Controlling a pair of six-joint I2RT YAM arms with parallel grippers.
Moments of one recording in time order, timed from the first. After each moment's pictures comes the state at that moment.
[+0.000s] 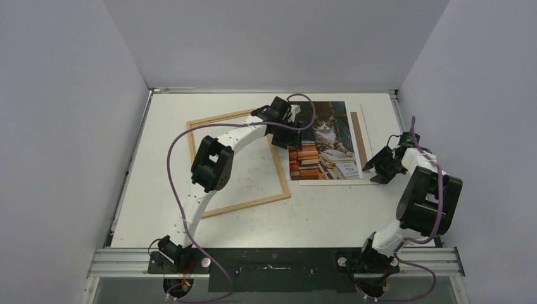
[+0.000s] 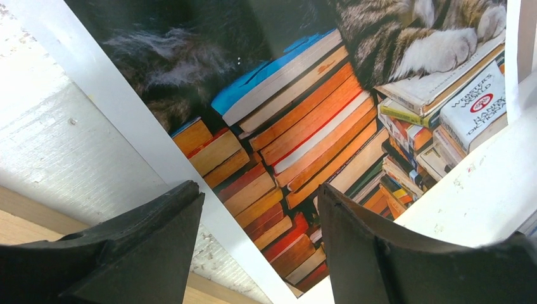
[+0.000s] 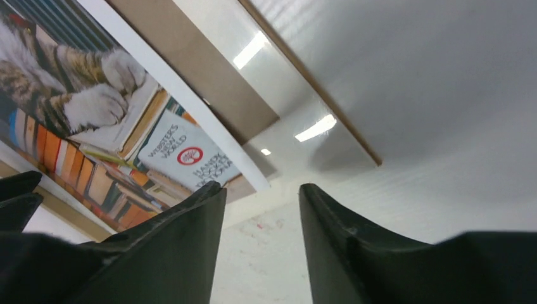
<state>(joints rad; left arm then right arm) -0.63 2.47 2.15 -0.64 0.32 -0.38 -0.37 1.63 0.97 -0.59 -0.26 0.49</state>
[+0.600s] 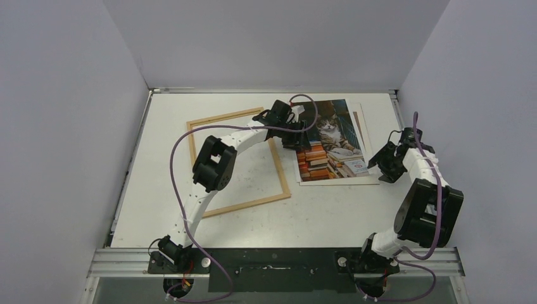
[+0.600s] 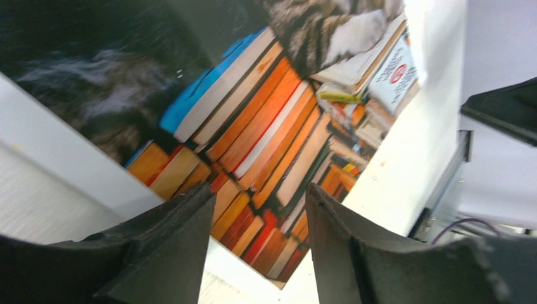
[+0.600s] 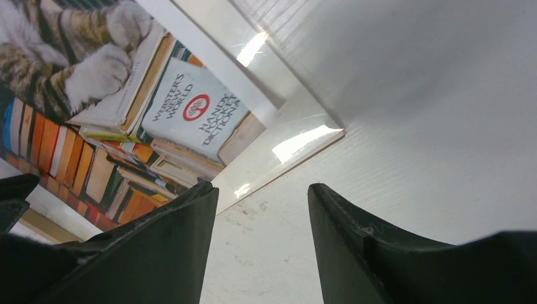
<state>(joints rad) -0.64 2.49 2.07 -0.41 0.54 -0.54 -0.35 1.50 0.98 -0.68 -0.13 0.48</state>
